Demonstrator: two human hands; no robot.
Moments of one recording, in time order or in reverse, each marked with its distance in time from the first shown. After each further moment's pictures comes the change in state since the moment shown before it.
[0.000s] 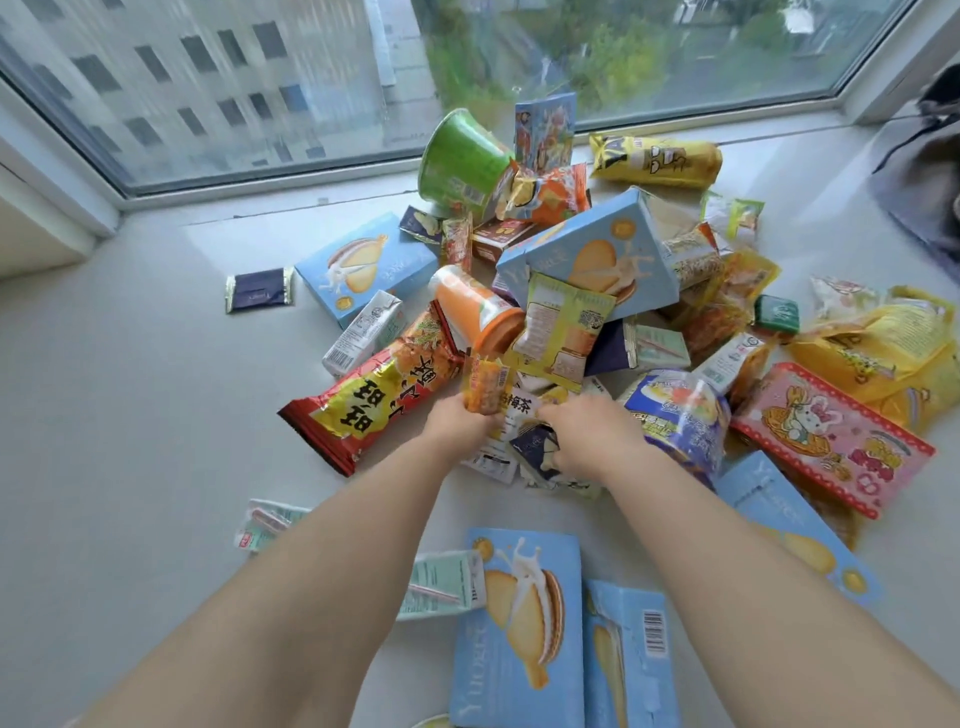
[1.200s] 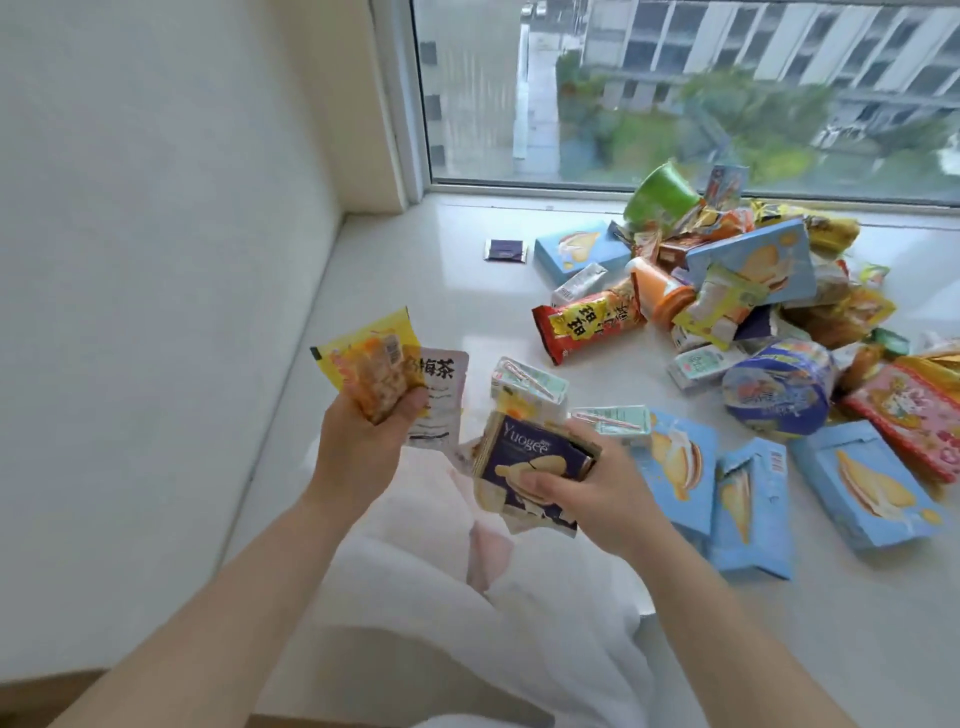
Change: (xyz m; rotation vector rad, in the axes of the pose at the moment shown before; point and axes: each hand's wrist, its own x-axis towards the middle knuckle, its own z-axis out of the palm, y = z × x) left_hand -0.393 -0.183 -0.195 -0.352 0.712 0.491; right_hand -0.287 -0.269 0.022 1.330 0.153 -0.309
